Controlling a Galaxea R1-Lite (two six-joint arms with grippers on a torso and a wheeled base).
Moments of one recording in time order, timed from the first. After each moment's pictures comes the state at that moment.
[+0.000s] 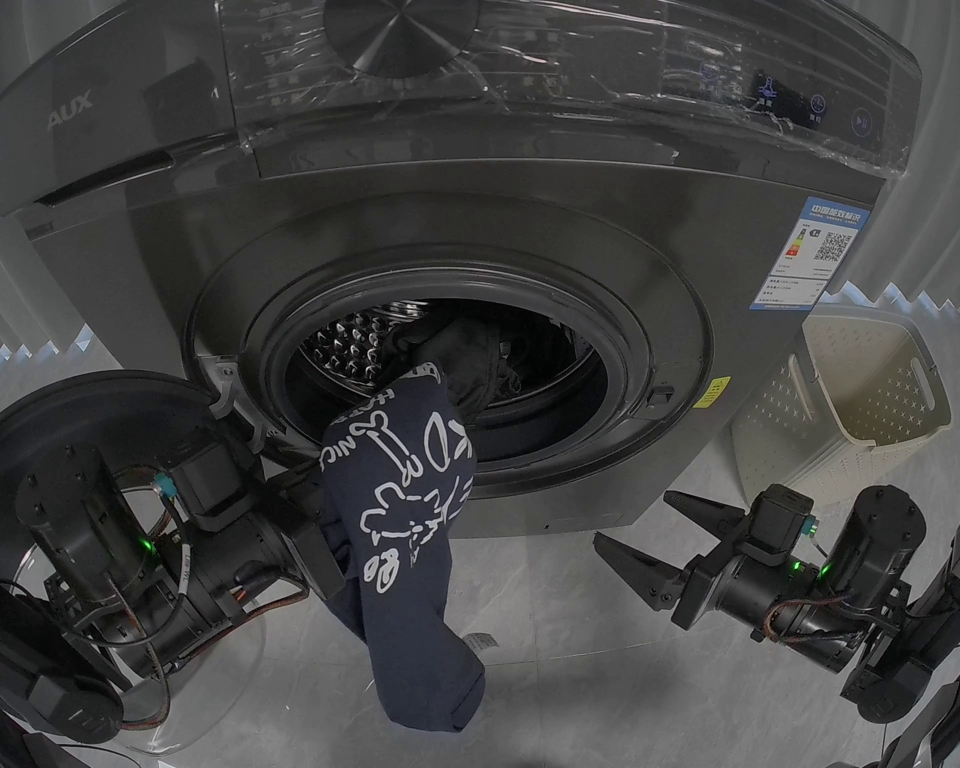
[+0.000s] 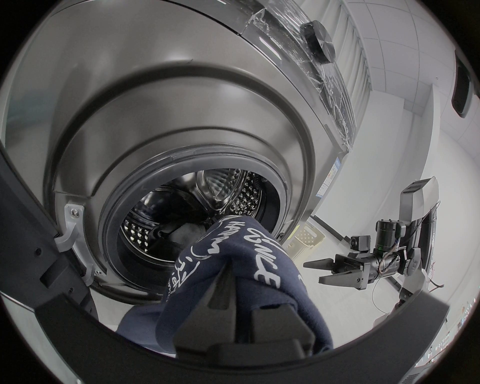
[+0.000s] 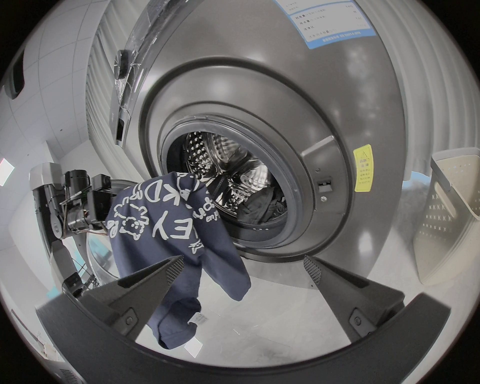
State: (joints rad) left arm -0.65 1.54 -0.32 -1.29 -0.02 -0.14; right arm 0.69 1.78 -0.21 -1.54 0.00 0.20
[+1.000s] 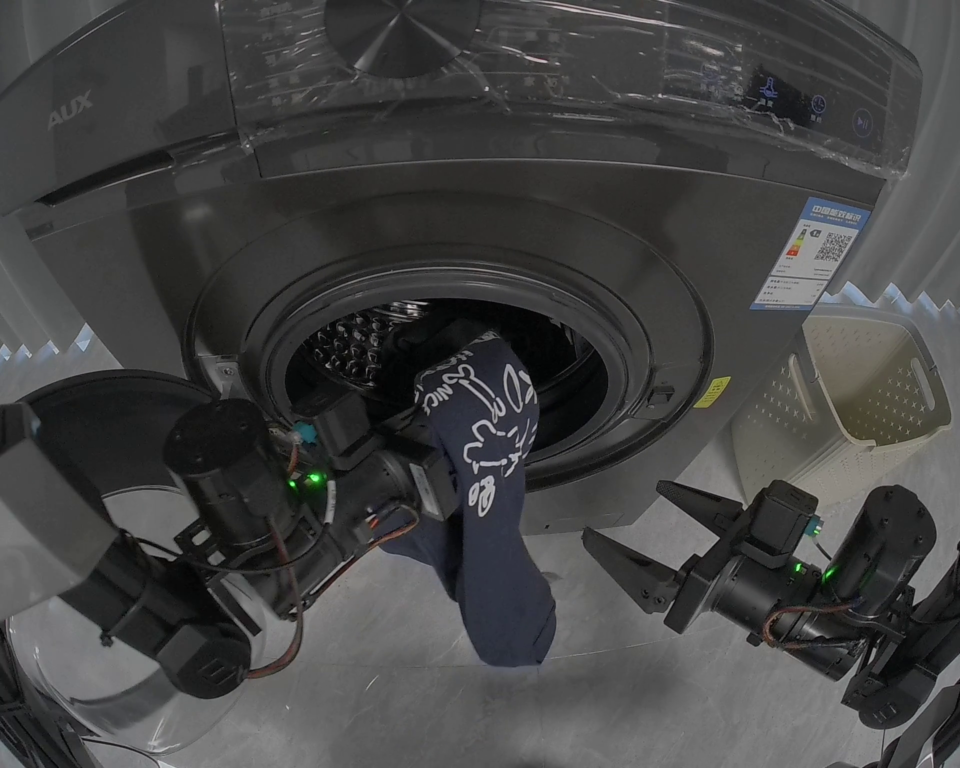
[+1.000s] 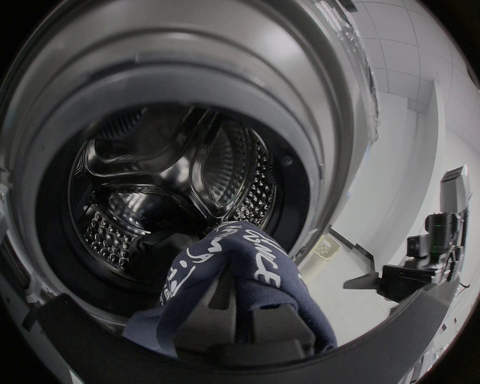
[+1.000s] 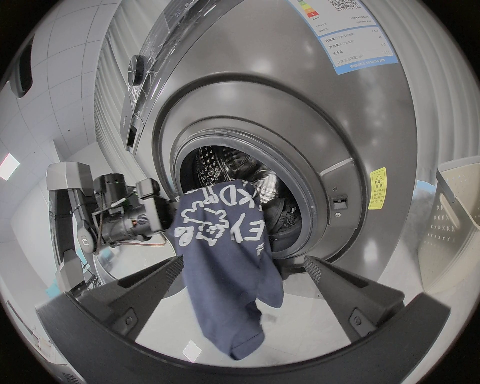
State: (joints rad) left arm -0.67 1.87 -0.60 -1.41 0.03 -0.12; right arm 0.75 1.74 -0.23 -1.54 -0.05 0.18
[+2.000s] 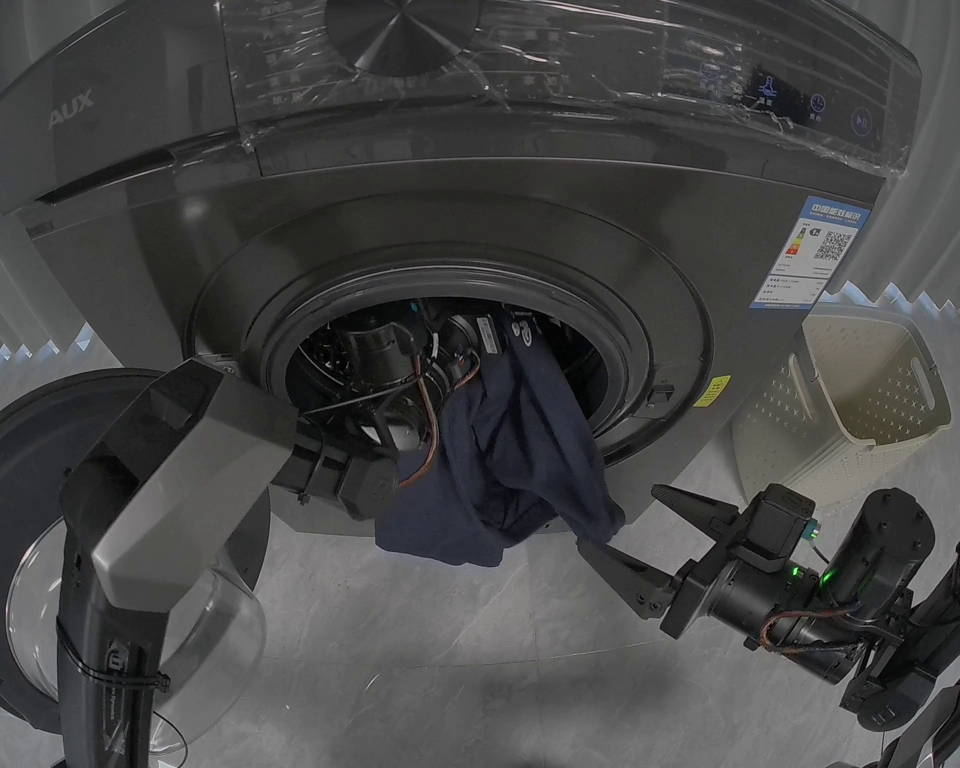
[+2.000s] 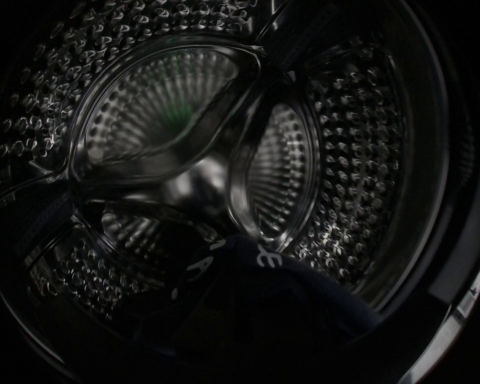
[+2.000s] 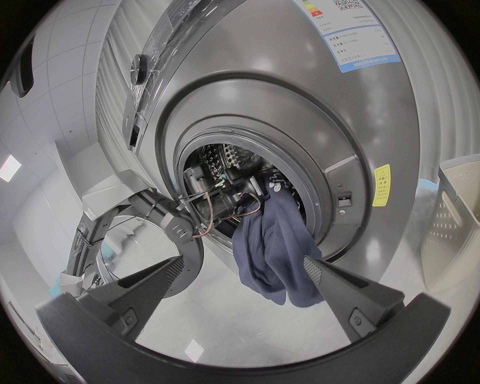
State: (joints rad) left arm -0.54 2.37 -1.56 -1.11 0.16 -0.11; right arm 0.77 1.75 -0.23 -1.54 -0.05 0.19
